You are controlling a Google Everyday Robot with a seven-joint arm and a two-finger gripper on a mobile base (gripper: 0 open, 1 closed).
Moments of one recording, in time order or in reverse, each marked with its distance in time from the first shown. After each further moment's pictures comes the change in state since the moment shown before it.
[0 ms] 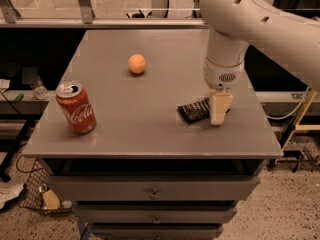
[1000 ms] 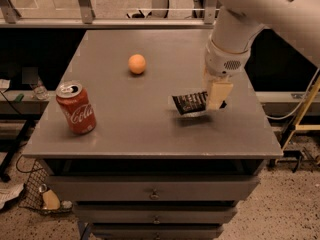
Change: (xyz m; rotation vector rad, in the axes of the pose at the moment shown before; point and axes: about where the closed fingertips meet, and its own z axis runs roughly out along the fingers) arm -0.017 -0.005 -0.042 0.097 -0.117 -0.060
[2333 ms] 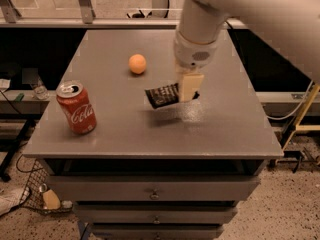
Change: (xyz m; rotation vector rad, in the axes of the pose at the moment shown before) arm -0.072 -0.017 -0.013 0.056 -0.012 -0.113
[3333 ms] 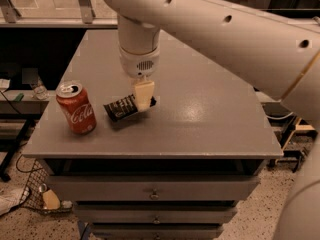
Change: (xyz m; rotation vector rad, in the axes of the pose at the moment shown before) arm -0.103 -0.011 0.039 -0.065 0.022 -0.171
